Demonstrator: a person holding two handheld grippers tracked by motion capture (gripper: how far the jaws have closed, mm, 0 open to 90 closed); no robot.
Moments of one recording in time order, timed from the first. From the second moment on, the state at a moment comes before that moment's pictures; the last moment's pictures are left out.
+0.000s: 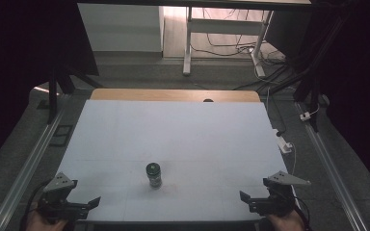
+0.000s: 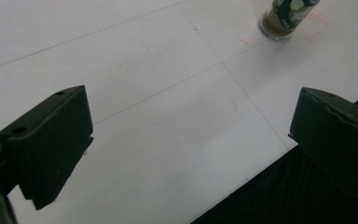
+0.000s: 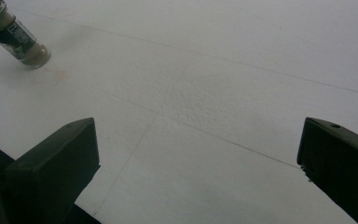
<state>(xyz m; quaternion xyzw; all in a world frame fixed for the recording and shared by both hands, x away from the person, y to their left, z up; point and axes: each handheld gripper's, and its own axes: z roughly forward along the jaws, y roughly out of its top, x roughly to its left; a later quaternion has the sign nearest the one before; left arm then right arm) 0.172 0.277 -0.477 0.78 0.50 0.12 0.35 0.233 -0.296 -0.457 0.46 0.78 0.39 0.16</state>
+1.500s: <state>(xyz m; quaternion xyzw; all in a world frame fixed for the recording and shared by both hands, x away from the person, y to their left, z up) 0.175 0.269 -0.474 0.80 0.48 0.12 0.34 0.236 -0.296 -0.458 0.46 0.79 0.39 0.13</state>
